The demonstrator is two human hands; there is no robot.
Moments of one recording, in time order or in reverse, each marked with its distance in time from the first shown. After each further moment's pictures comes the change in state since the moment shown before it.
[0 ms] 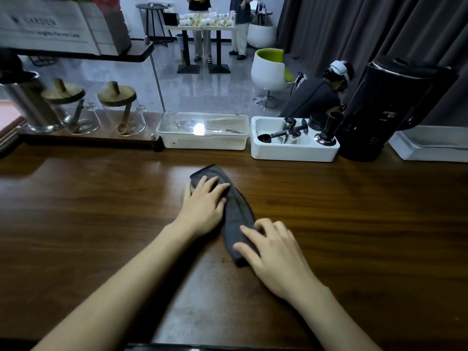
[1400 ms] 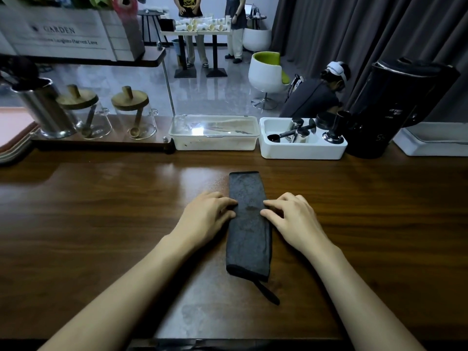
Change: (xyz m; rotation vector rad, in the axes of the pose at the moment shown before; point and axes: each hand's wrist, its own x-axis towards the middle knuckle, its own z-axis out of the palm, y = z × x) left_hand -0.035 -0.032 -0.021 -0.072 0.089 0.247; right_hand 0.052 0.016 -0.004 0.158 0.144 0.138
